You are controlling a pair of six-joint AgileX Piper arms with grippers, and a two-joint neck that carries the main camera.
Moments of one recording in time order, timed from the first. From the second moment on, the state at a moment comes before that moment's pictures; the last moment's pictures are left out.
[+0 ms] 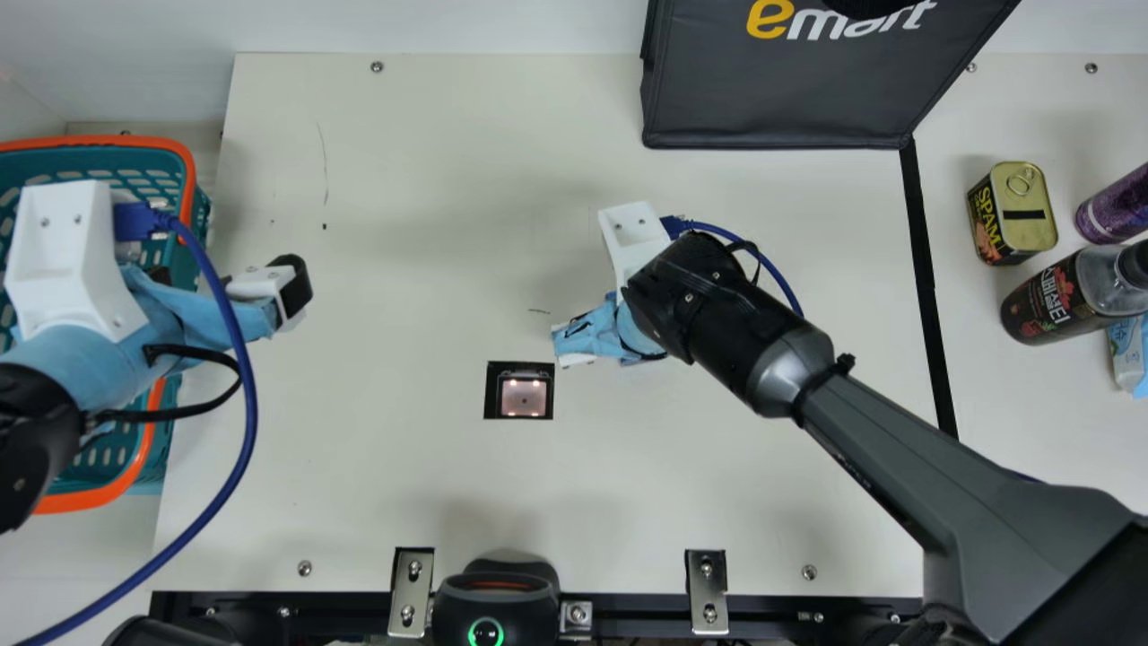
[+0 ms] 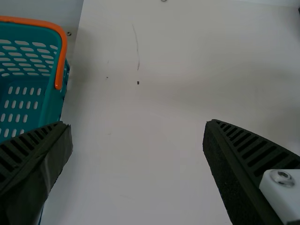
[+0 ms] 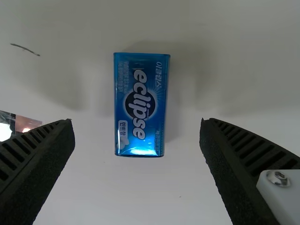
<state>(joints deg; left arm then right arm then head) -15.7 58.7 -51.4 9.8 47.7 -23.4 36.8 100.6 -69.0 -5.5 50.9 26.3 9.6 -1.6</state>
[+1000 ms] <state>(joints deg) -15.7 58.7 -51.4 9.8 47.7 -23.4 34.9 106.2 -72.4 -3.2 50.4 24.7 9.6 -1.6</state>
